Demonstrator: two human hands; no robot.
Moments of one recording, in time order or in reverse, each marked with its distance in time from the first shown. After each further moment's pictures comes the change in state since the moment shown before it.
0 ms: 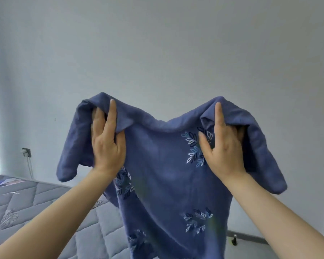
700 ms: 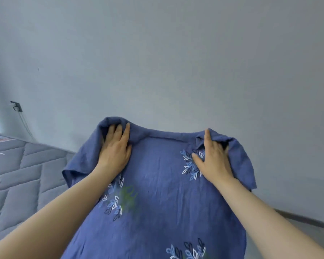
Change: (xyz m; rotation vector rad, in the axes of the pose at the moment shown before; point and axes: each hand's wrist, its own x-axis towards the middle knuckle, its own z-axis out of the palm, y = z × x) left_hand -0.162 -0.170 0.099 0.603 -0.982 -0.242; right_hand -0.174 0.089 0.192 -0.079 -0.876 0.456
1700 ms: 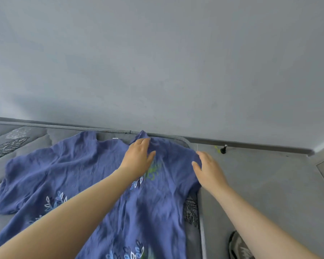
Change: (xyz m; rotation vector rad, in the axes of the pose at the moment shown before) left_hand -0.053 0.170 0.265 -0.338 -0.630 0.072; right_hand -0.112 0.206 0.170 0.236 -0.497 0.413
